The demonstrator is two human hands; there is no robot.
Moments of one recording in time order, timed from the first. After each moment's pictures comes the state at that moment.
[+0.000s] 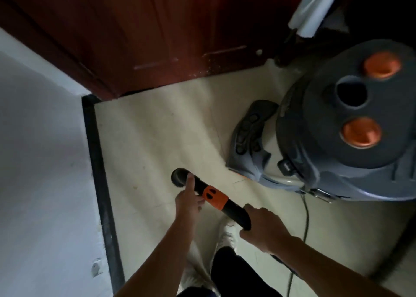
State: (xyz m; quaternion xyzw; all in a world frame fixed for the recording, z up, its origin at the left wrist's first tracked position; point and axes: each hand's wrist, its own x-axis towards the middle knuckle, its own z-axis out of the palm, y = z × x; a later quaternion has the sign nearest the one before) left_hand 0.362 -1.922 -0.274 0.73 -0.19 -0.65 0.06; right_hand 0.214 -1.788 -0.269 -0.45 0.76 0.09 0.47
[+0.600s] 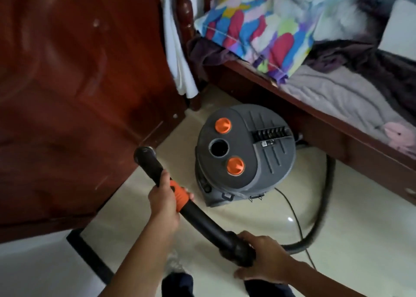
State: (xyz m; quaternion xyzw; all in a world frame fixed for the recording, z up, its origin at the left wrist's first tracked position) left_hand 0.185 -2.008 -0.026 0.63 -0.33 -0.70 0.06; right_hand 0.185 -1.746 -0.077 -0.21 0.80 -0.20 0.53
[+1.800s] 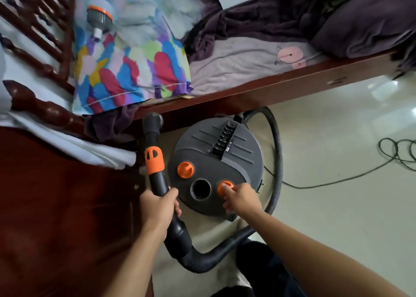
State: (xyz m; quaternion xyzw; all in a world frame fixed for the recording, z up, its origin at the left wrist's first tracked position) left_hand 0.018 -2.067 -0.018 0.26 -0.79 -0.54 -0.17; right_hand 0.089 -1.891 -0.086 0.44 0.68 -0.54 0.25
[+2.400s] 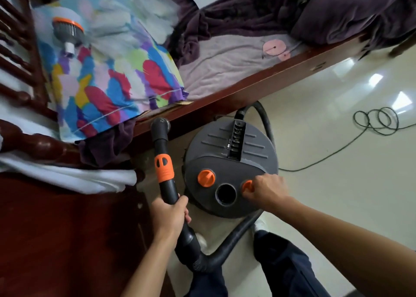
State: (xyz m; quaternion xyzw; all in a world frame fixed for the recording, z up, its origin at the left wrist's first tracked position) left_hand -0.042 -2.120 -0.036 0.17 -0.80 -0.52 -0.27; right_hand 0.067 -1.899 -0.074 0.28 0.92 -0.09 0.25
